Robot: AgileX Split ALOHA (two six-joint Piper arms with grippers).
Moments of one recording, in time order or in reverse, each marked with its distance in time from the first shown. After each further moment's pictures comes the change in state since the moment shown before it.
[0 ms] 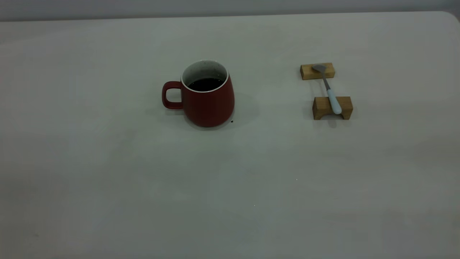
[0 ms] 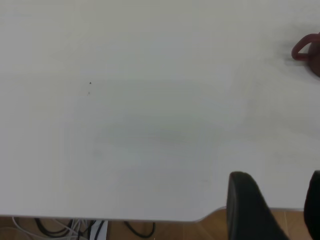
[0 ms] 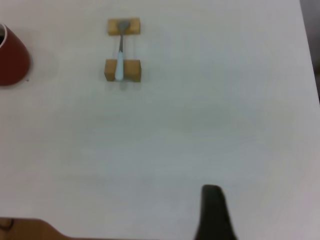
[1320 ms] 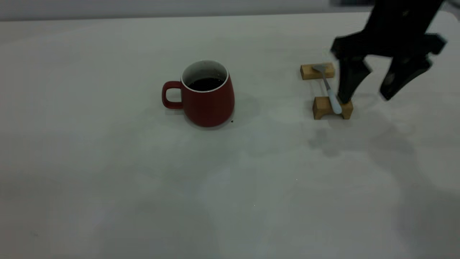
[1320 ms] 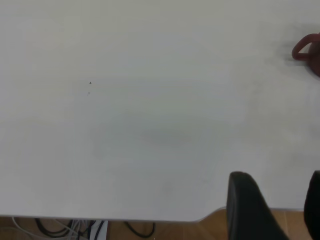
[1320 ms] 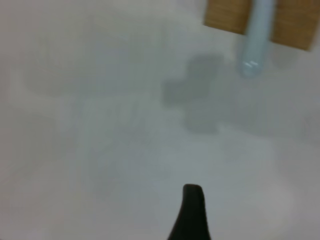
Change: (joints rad) left arm 0.000 0.000 0.000 0.000 0.000 0.000; right arm 0.312 1.888 -0.690 0.140 -0.418 -0.035
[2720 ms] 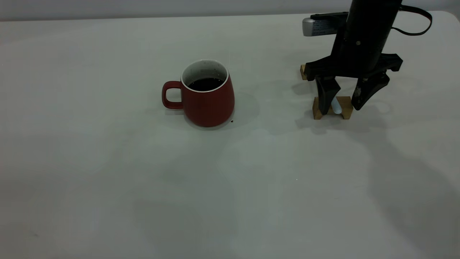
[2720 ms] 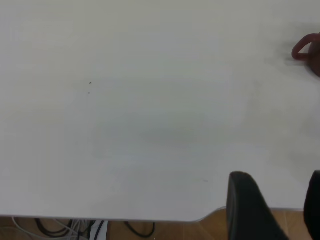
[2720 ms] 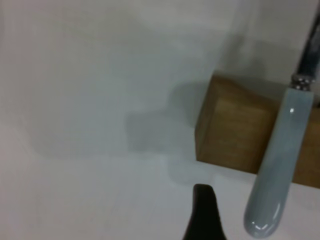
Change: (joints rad) left arm 0.000 0.000 0.000 0.000 0.000 0.000; right arm 0.008 0.253 -0.239 -0.089 -0.015 0.089
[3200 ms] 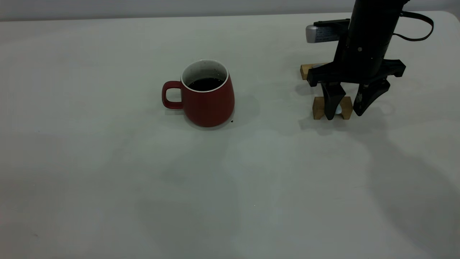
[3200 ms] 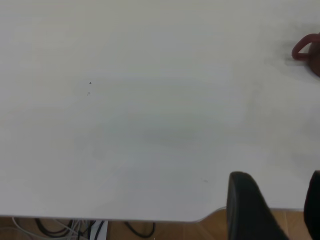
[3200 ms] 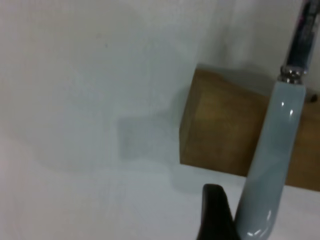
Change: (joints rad) left arm 0.000 0.000 0.000 0.000 0.000 0.000; right arm -0.002 0.023 -0.002 -0.025 -0.002 0.038
